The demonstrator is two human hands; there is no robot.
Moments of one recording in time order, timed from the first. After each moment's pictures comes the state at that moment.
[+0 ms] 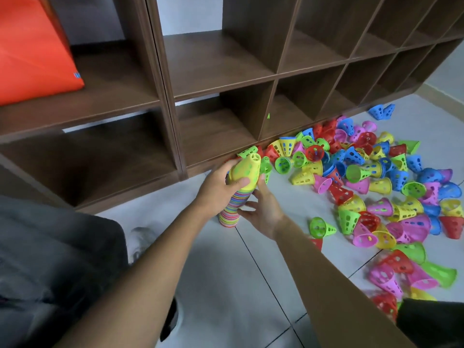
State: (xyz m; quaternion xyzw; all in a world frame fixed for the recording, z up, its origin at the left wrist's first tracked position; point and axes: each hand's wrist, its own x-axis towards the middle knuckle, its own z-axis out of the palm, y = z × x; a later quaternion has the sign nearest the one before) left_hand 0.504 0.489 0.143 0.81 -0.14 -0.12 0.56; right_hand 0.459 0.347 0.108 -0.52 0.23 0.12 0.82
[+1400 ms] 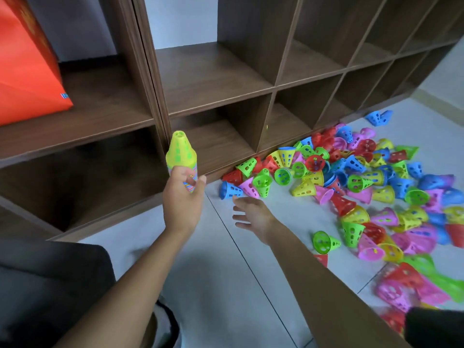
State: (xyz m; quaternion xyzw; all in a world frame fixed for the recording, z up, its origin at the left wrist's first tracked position) left_hand 0.529 0.530 0.140 0.82 0.04 0.13 0.56; right_hand 0.500 0.362 0.116 -0.66 0.29 0.17 0.67
